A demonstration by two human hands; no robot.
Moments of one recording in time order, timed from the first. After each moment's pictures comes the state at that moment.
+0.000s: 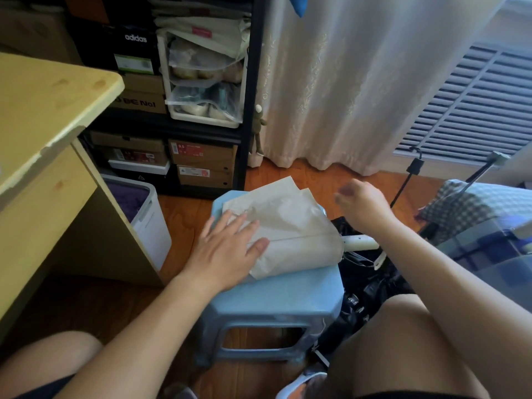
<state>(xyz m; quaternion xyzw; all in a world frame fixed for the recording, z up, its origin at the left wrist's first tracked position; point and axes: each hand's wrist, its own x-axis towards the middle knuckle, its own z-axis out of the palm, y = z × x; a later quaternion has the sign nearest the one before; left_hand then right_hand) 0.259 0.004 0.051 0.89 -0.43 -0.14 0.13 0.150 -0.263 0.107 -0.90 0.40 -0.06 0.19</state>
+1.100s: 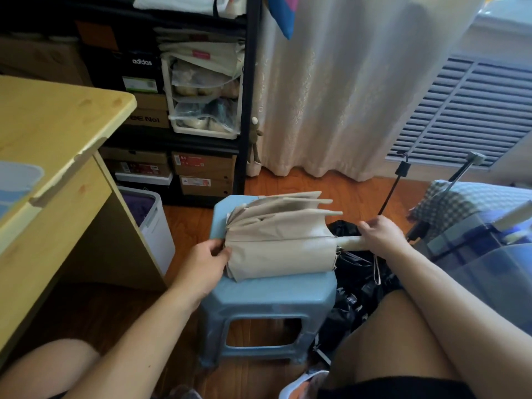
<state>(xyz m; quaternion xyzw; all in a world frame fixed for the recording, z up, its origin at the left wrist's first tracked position) 0.232 0.049 0.053 0.80 -0.13 -0.29 0.51 0.073 -0.271 0.084 -0.80 0.53 -0.04 0.27</state>
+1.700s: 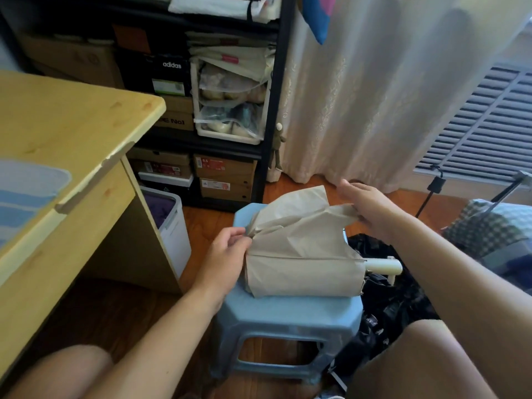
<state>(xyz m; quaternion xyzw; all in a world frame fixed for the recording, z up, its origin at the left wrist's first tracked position) 0.245 0.034 0.070 0.73 -0.10 -0.26 0.62 0.184 -0.258 0.121 -0.75 0.39 -0.05 0.53</state>
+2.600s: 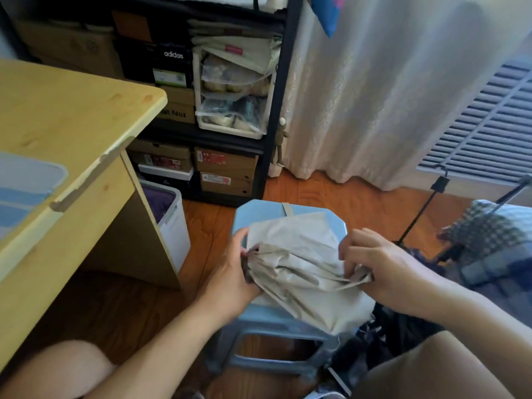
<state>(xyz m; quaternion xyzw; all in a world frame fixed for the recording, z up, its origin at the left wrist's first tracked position) 0.232 0.047 0.037 0.80 -0.29 -0.20 0.48 0.082 -0.205 0.128 -0.98 -0.04 0.00 0.17</state>
